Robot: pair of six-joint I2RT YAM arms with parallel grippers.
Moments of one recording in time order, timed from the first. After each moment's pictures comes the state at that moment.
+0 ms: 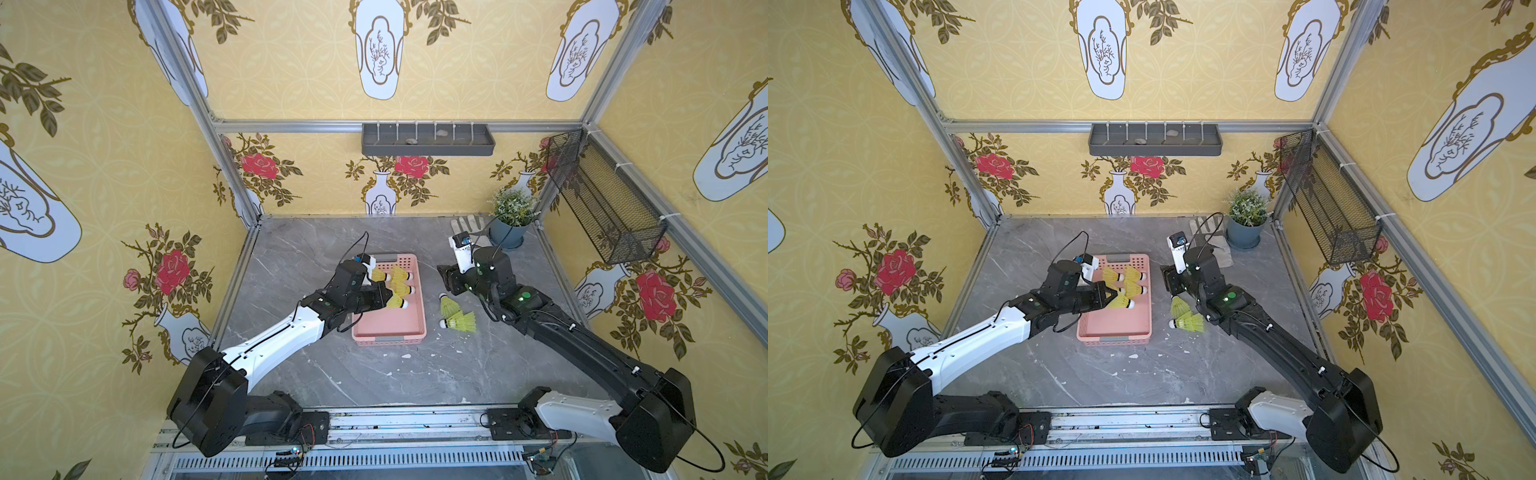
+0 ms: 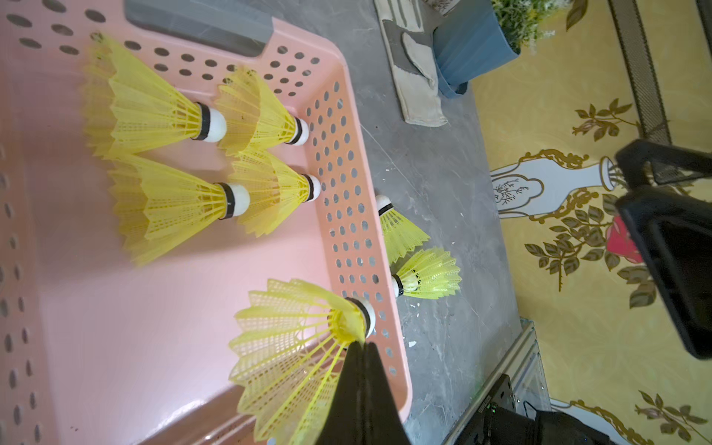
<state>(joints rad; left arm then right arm) -0.65 1.34 0.83 -0.14 0.25 -0.77 0.67 1.18 0.93 -0.24 0.11 0.04</state>
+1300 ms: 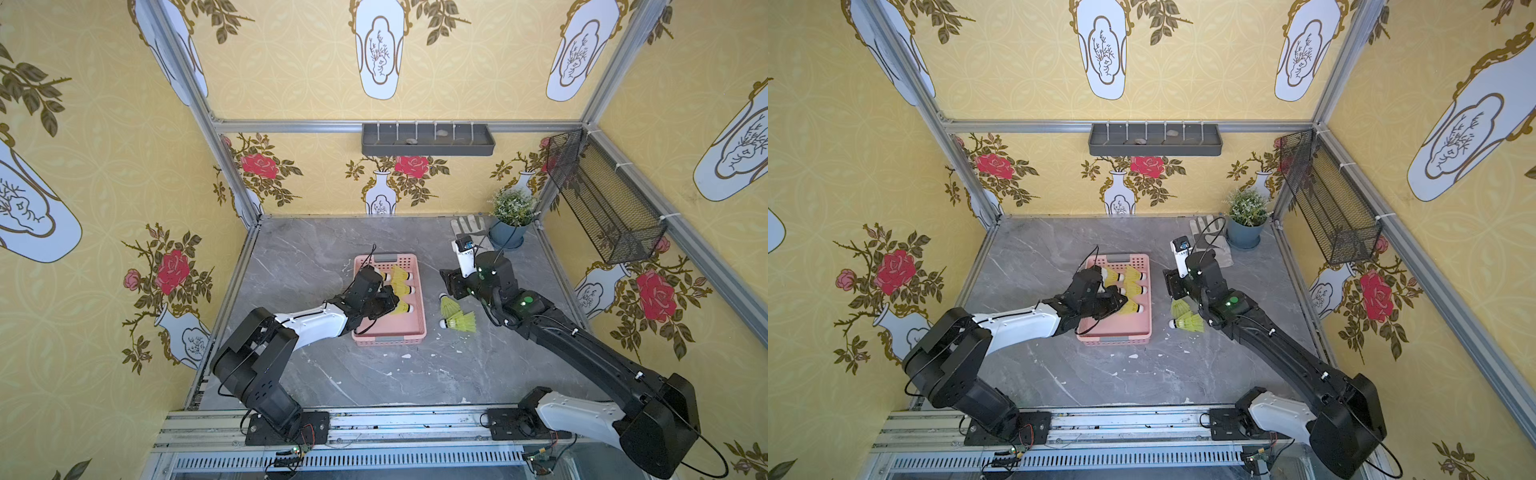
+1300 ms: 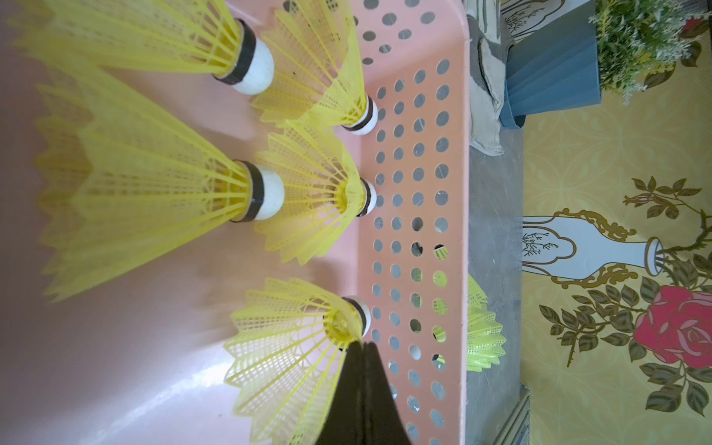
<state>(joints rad) -0.68 1.61 0.79 0.15 0.18 -1.01 0.67 1.15 0.89 -0.24 0.12 0.06</state>
